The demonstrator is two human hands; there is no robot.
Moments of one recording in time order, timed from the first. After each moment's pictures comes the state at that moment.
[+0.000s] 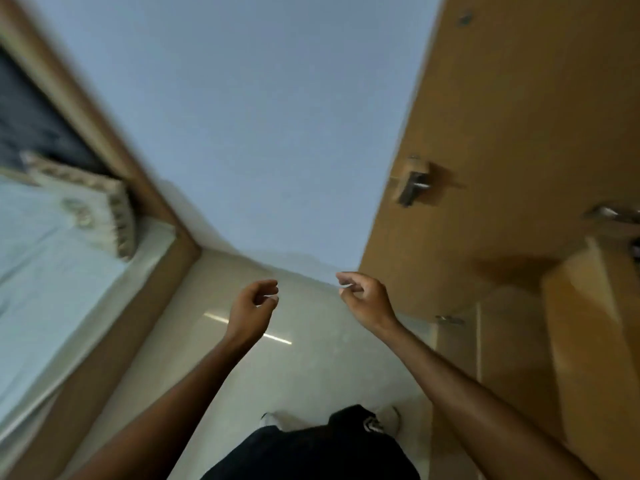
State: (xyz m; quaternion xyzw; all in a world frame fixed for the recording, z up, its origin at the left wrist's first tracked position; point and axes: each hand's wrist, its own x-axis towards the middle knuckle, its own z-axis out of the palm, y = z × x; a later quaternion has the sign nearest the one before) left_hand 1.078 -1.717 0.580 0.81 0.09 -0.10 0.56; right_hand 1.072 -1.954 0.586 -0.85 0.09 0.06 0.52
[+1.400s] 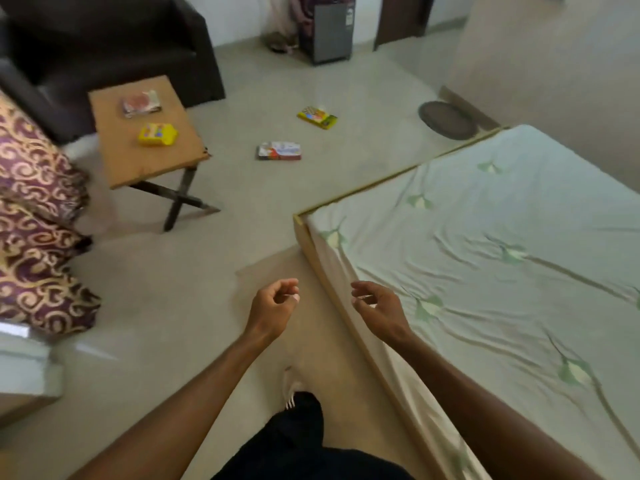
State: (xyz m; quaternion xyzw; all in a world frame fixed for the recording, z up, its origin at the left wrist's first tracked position) left_hand 0.450 -1.011 0.575 0.23 0.77 0.50 0.33; right_hand 0.634 -0.879 0.577 -0.44 -0.72 0.52 0.14
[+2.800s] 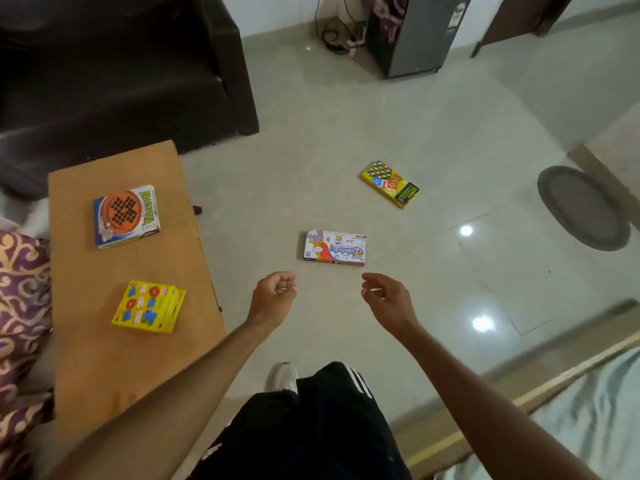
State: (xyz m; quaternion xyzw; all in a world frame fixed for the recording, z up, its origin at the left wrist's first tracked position) left_hand -0.460 -0.343 0.500 0.12 0.80 0.47 0.37; right_hand -0.277 -0.186 0.516 -0.47 -0.70 0.53 0.08
